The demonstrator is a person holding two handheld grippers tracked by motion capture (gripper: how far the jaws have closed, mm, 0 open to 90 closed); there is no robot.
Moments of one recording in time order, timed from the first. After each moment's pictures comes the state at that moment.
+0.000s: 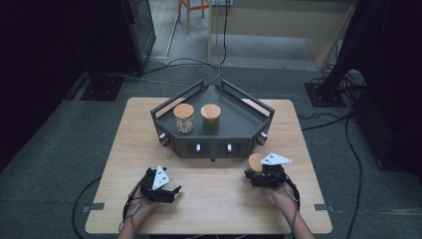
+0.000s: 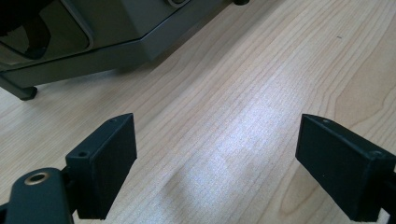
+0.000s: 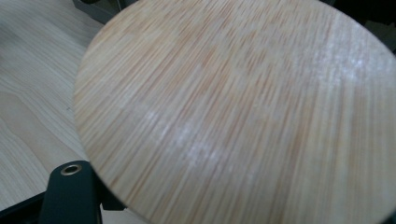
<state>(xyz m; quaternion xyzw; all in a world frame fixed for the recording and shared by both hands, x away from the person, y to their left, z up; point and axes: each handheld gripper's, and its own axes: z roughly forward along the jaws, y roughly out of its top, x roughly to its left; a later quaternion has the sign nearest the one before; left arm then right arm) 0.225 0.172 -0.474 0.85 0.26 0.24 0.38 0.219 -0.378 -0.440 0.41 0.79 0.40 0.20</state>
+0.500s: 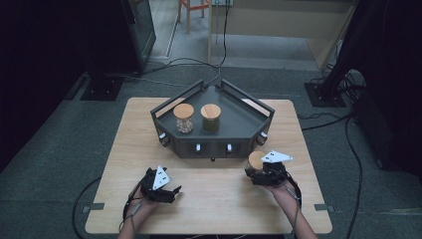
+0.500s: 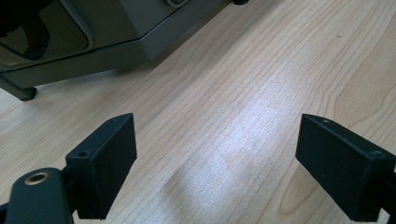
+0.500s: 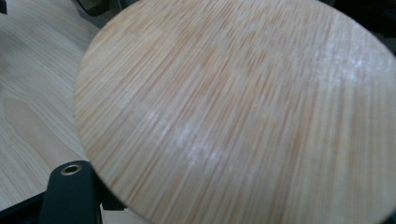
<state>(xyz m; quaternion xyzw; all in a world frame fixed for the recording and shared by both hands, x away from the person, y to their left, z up) 0.225 0.171 -0.474 0.86 0.26 0.24 0.38 0.220 -0.378 -0.426 0.41 0.79 0.40 0.20</state>
